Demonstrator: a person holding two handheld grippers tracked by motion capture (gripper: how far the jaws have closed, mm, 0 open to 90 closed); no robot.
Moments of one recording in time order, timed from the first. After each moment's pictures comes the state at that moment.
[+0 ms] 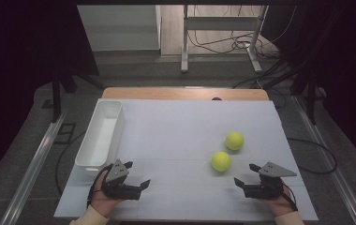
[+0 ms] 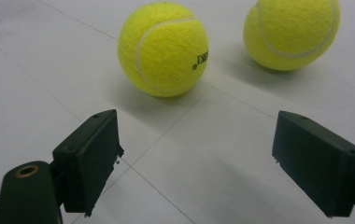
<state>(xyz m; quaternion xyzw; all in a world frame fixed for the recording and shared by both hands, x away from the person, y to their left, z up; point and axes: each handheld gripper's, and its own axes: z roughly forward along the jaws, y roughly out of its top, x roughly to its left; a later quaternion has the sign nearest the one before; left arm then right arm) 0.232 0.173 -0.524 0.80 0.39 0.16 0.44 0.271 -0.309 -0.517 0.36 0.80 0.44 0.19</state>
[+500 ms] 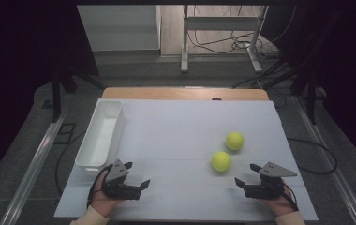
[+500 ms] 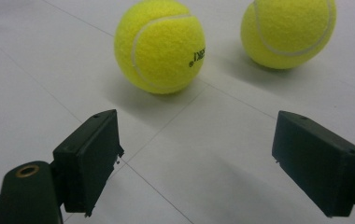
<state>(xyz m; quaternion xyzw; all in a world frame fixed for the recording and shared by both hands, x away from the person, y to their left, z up) 0.232 0.174 -0.525 0.80 0.39 0.16 0.43 0.271 -0.310 -0.518 0.35 0.81 0.43 0.19</state>
